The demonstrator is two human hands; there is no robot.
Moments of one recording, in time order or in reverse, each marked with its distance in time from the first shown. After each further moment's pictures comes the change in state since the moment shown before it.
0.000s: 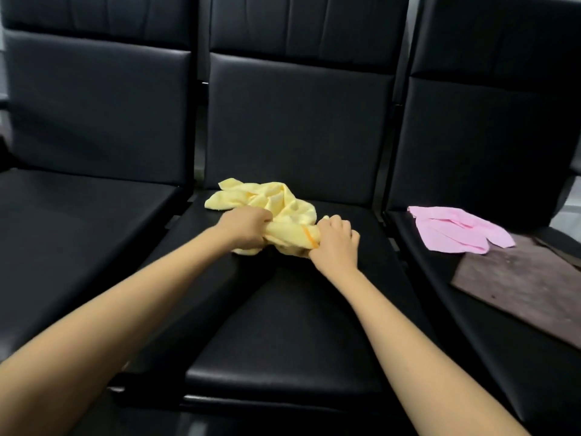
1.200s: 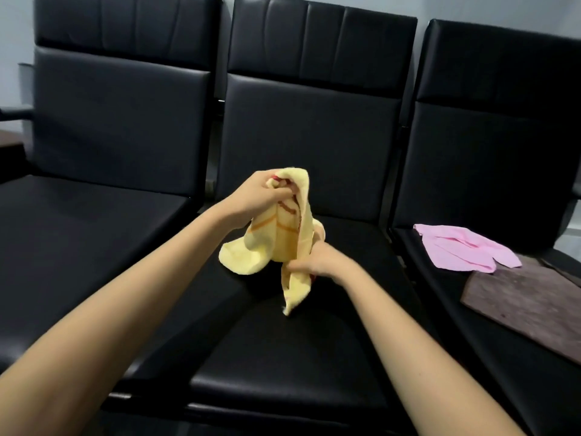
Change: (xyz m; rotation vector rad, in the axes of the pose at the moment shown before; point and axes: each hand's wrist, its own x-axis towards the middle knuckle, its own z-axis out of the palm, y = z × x) left_hand -0.014 0.009 -0.060 -0.946 0.223 0.203; right_hand 0.006 -0.032 -0.022 0.473 -0.581 0.090
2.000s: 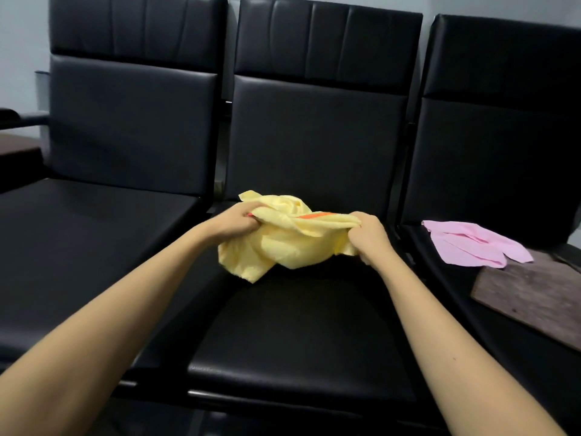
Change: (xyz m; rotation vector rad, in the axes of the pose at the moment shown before) left_hand -0.019 -0.055 -0.030 0.285 -0.143 -0.205; right_hand -0.008 0.019 -0.038 0.066 0.504 -0.063
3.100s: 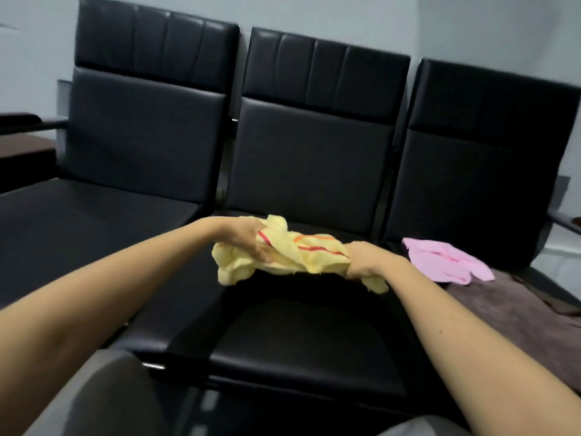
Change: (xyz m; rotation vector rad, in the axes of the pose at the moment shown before) left_hand -0.029 0.045 -0.012 0.452 -0.339 -0.087; right_hand -0.015 0.000 -0.046 -0.736 -0.523 -0.280
